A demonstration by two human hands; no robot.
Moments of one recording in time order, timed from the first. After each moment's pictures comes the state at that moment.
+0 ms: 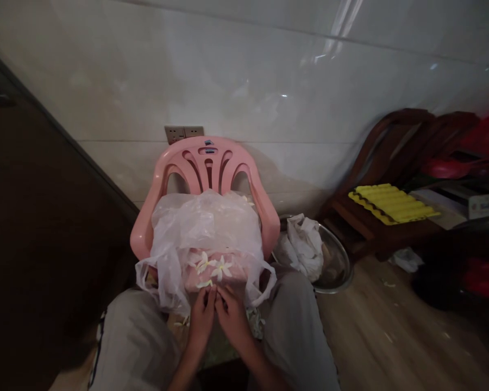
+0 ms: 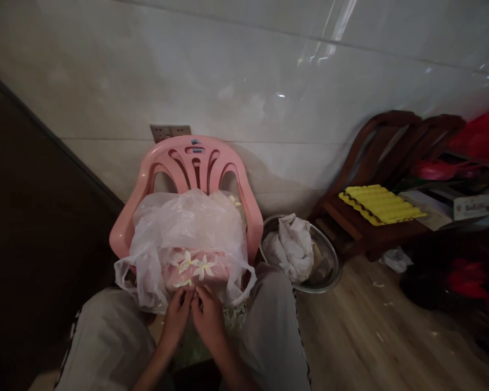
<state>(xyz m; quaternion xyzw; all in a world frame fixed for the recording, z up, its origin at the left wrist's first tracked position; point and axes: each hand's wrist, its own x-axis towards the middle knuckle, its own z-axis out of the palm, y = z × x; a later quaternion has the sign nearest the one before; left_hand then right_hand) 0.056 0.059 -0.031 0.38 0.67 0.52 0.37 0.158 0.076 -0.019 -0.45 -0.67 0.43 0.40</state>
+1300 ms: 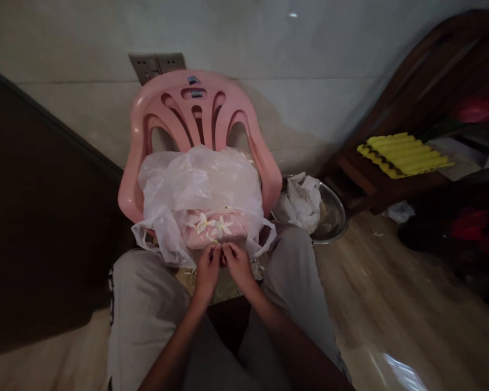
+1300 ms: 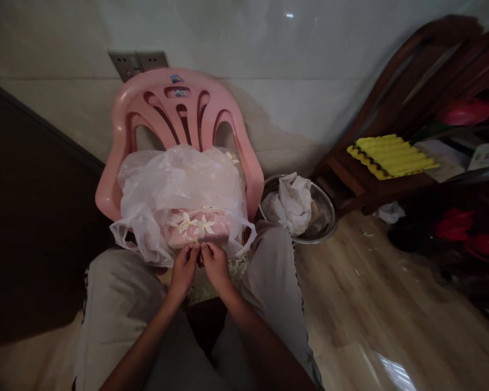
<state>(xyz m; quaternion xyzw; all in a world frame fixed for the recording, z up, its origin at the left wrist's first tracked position) 0.069 0.059 -0.024 0.39 0.62 0.52 0.44 0.160 0.084 -0.037 -0.49 -0.48 0.58 0.44</state>
